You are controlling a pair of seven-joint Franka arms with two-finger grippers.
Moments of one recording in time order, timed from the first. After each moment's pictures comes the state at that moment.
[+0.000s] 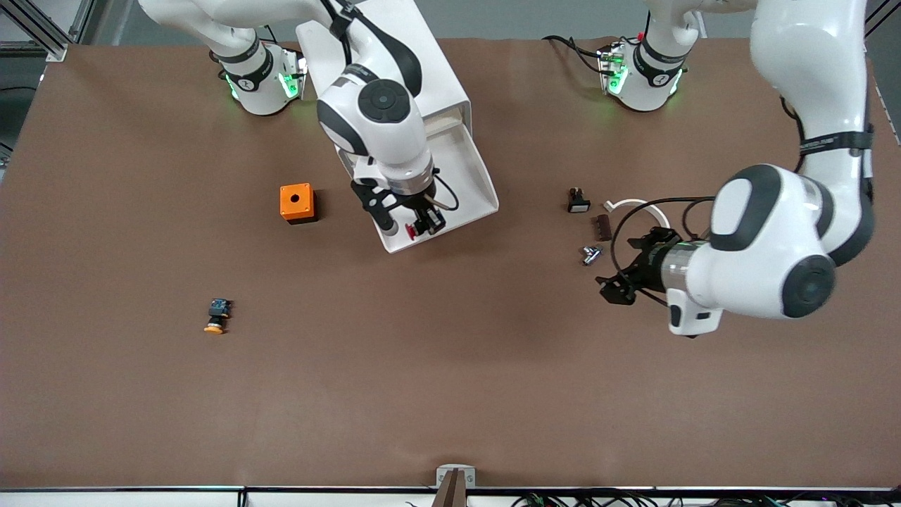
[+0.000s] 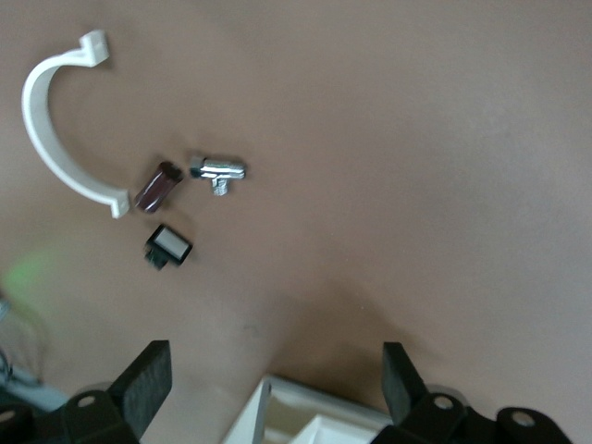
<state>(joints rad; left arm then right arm) -0.20 0.59 -0.16 -1.23 -0.21 1.54 -1.09 0.28 0.42 0.50 -1.69 -0.21 2.16 1.76</state>
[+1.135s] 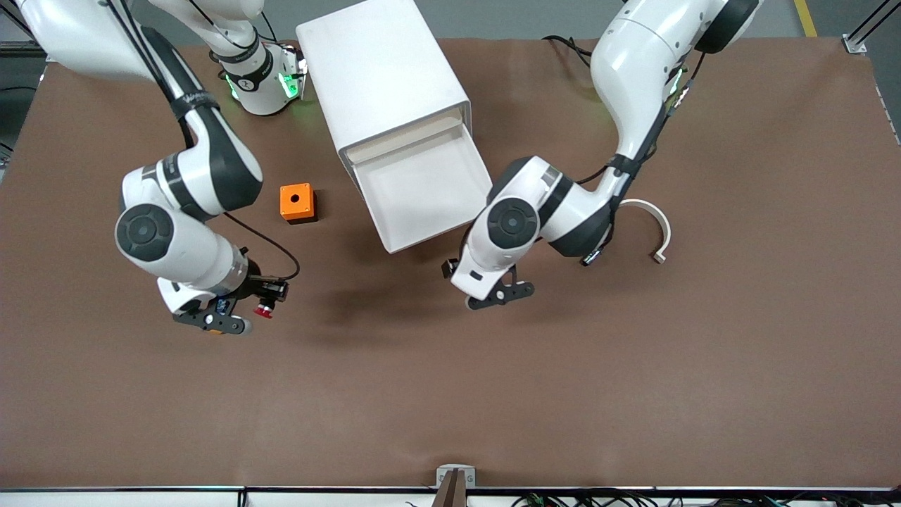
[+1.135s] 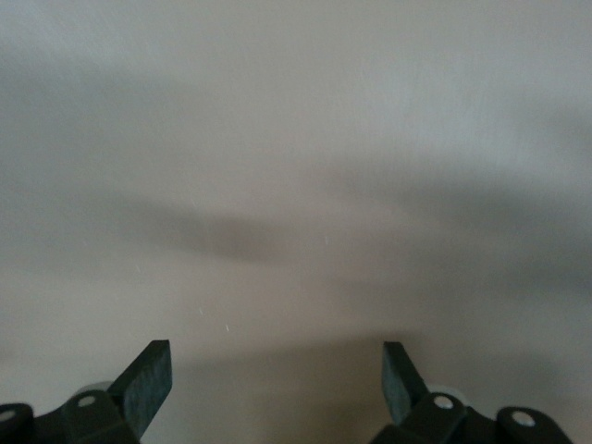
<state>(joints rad) -0.58 0.77 -0.16 -1.29 -0.07 2.00 -0.89 -0.18 0.48 0.48 -1.65 -0.21 2.04 0.51</state>
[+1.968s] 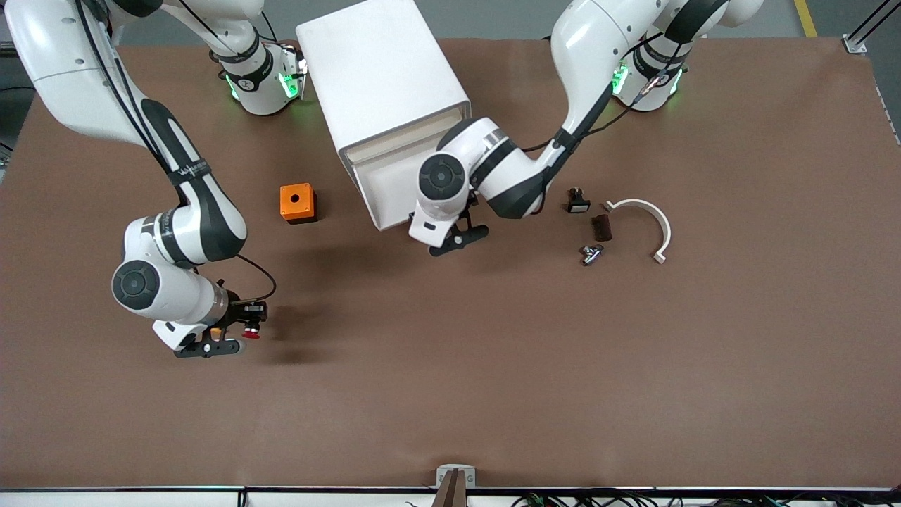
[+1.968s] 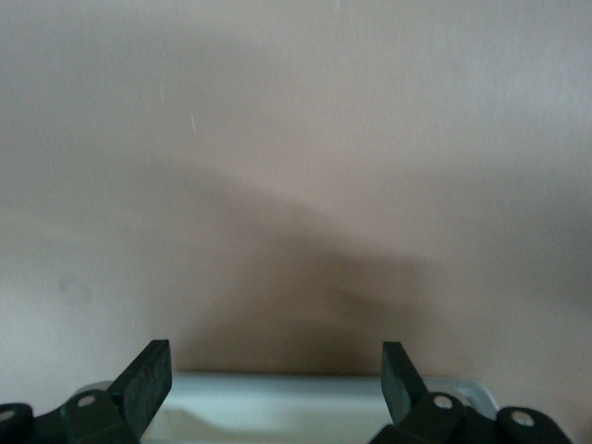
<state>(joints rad) -0.68 0.75 -0.26 -1.35 -0.07 1.93 -1.25 -0.18 0.65 0.33 -1.68 -0.21 2.24 0.13</state>
